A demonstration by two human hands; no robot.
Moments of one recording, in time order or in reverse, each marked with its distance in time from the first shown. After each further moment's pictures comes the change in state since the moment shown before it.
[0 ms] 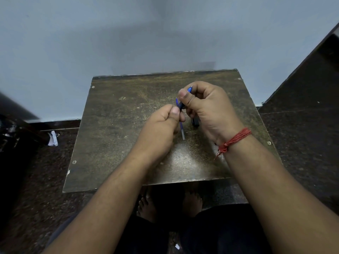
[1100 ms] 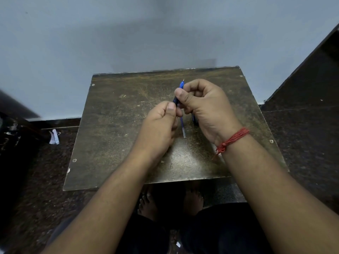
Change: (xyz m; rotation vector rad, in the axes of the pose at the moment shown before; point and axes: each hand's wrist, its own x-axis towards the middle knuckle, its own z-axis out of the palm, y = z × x) left_hand -0.002 -0.002 0.001 -0.118 0.052 -0.007; right_hand 0.005 0.014 0.002 0.110 0.021 0.045
